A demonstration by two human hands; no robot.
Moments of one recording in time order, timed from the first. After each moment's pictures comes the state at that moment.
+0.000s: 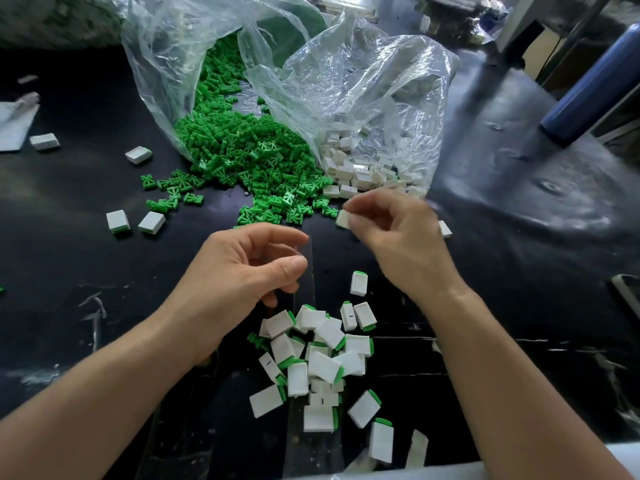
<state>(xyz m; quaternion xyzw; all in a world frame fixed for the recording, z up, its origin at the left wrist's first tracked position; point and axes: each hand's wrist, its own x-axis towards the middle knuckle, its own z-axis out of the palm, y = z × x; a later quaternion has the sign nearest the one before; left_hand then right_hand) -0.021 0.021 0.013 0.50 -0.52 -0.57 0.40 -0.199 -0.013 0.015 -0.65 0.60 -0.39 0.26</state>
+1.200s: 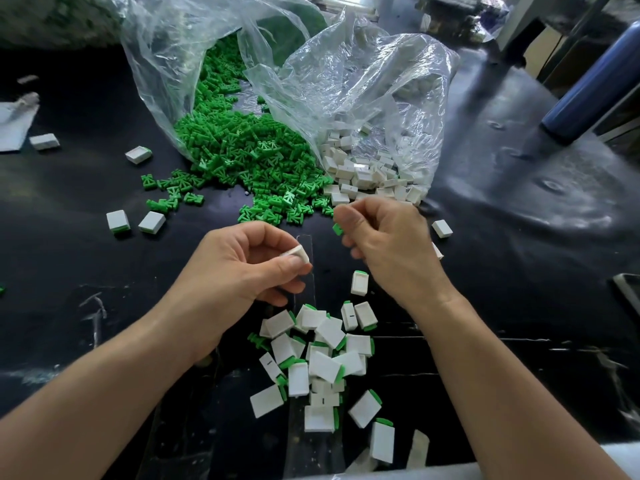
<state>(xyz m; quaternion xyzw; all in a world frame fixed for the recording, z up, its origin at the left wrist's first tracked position) -0.022 0.020 0.015 0.49 -0.49 -0.59 0.41 -0.187 -0.007 0.016 -0.63 0.59 -0.40 0.32</state>
